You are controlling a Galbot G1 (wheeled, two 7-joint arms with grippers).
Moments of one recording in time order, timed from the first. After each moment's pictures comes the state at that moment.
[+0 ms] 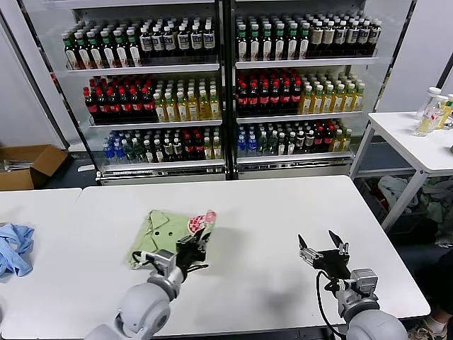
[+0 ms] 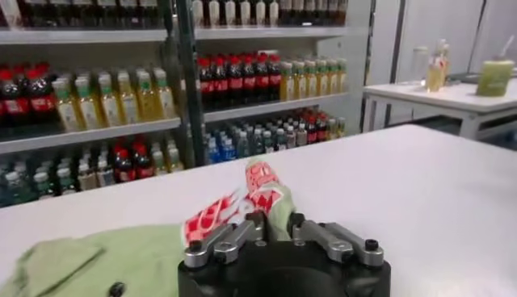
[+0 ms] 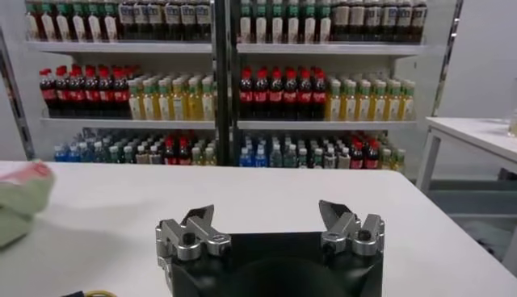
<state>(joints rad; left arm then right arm) 1.06 -1.07 -0.04 -1.93 -0.49 0.42 -0.20 -1.42 1.06 0.46 2.16 0.47 -0.40 0.22</state>
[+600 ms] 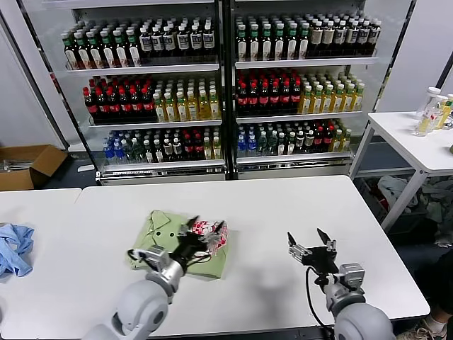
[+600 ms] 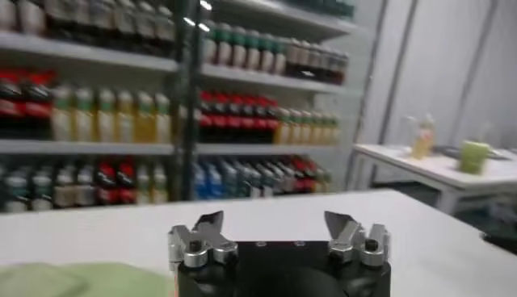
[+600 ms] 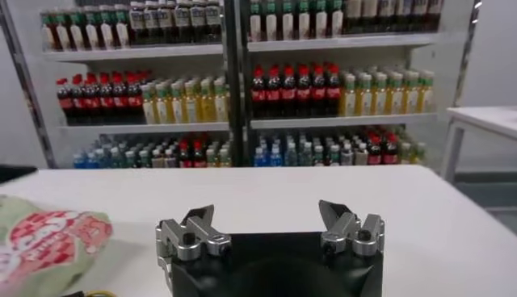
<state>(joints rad) 1.10 -1.07 -0.12 -1.98 -0.62 0.31 -0.20 -1.32 1.10 0.36 2.10 0.51 -0.40 0.24</state>
